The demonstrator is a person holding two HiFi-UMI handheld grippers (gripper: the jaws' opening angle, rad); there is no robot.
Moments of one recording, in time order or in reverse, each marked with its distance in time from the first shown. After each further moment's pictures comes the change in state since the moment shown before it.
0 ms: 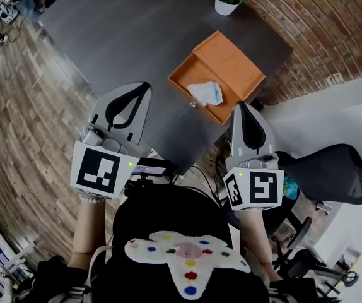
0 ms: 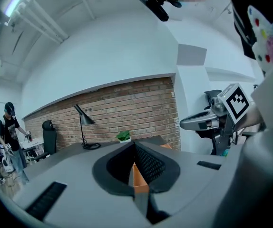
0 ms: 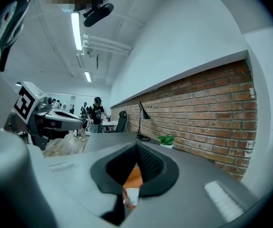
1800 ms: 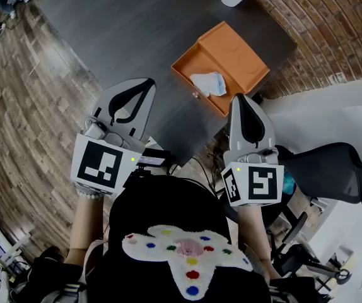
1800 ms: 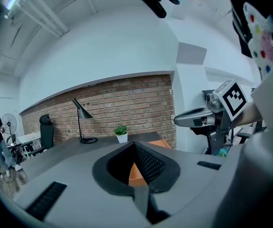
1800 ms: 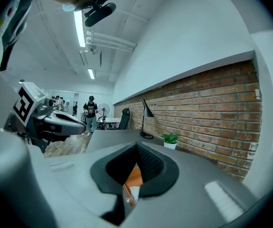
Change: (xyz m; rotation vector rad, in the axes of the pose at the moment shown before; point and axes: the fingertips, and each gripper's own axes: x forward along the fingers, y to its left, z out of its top) left arm 0.000 -0.008 -0.019 -0.014 0.045 -0.040; right arm 0.007 0.014 -0.004 -0.022 0.034 0.033
